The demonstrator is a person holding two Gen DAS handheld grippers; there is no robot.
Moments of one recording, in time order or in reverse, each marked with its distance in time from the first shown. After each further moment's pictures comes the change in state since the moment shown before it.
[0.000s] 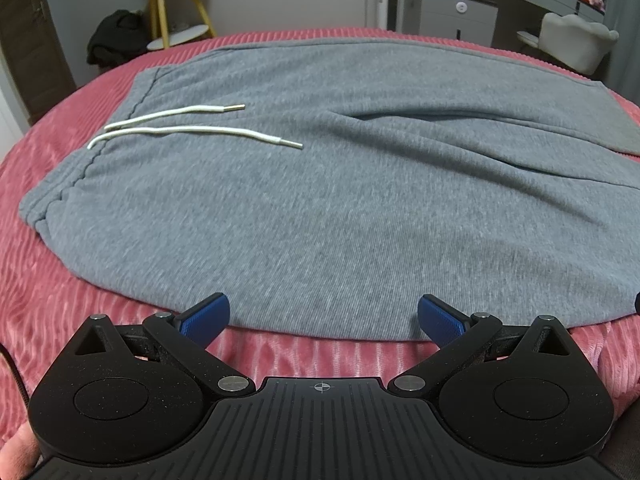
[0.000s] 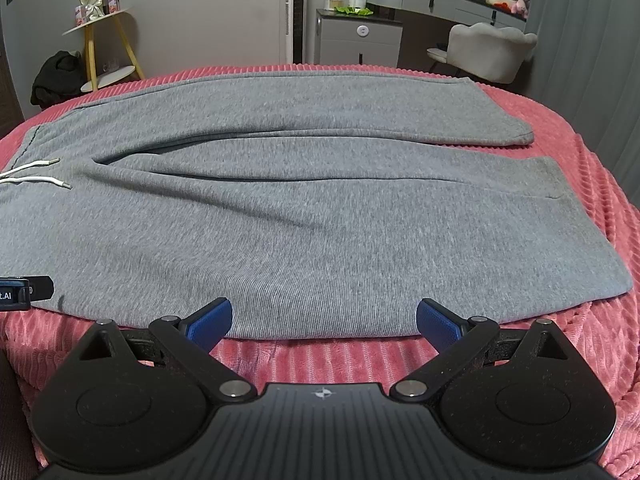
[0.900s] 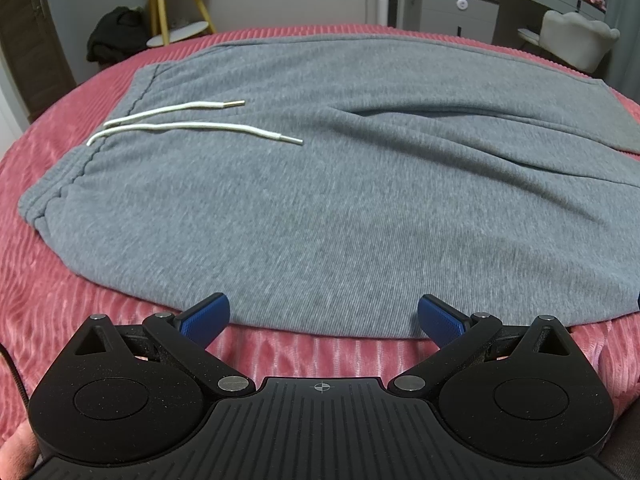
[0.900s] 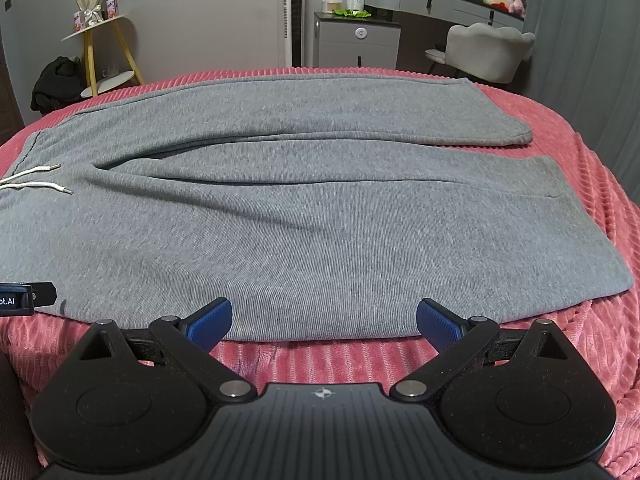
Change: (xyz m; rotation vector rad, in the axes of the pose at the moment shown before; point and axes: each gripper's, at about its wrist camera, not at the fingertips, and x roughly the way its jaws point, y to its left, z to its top) left arm 0.001 0.000 -0.001 -0.001 0.009 0.000; right arm -0.001 -0.002 -0.001 0.014 -0.012 0.004
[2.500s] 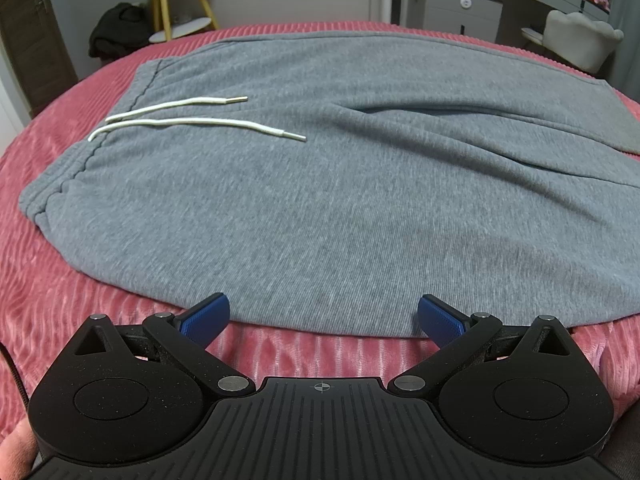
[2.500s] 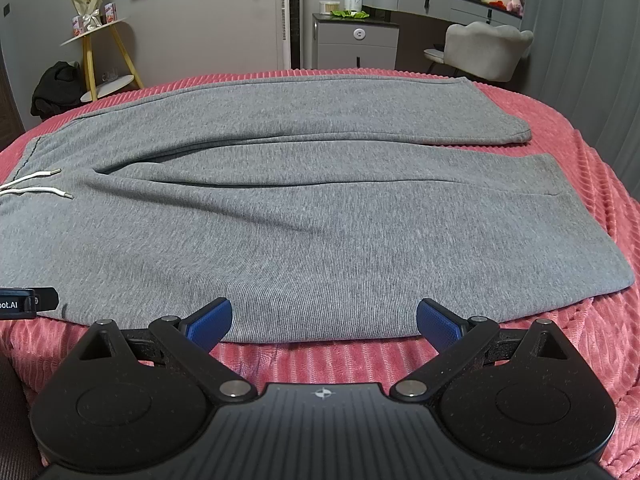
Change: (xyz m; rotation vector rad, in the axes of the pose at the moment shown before) left arm 0.001 0.002 0.002 -0.010 0.011 -0.001; right arm -0.001 -0.003 0.000 0.008 -0.004 0.005
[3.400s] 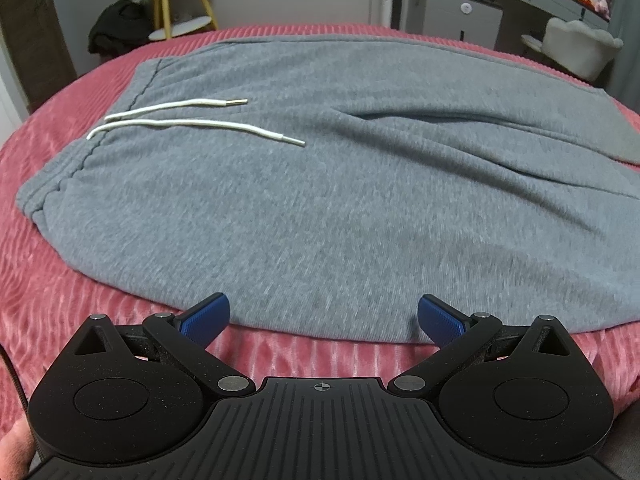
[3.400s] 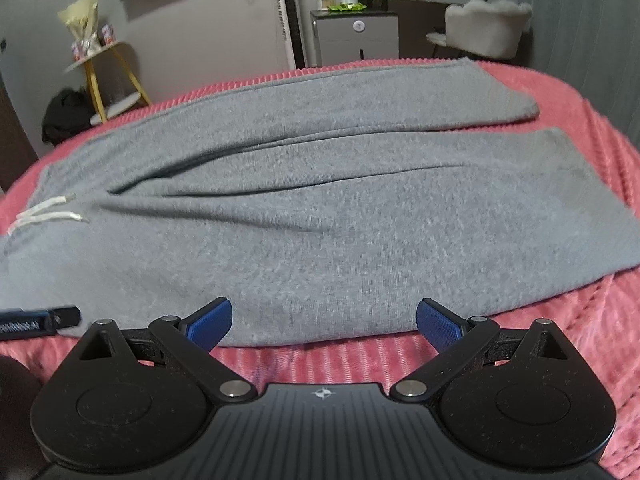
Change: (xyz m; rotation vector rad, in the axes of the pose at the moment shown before) left arm -0.003 0.003 0.005 -0.028 -0.002 -0.022; right arm -0.001 -0.022 0.001 0.147 0.014 0.119
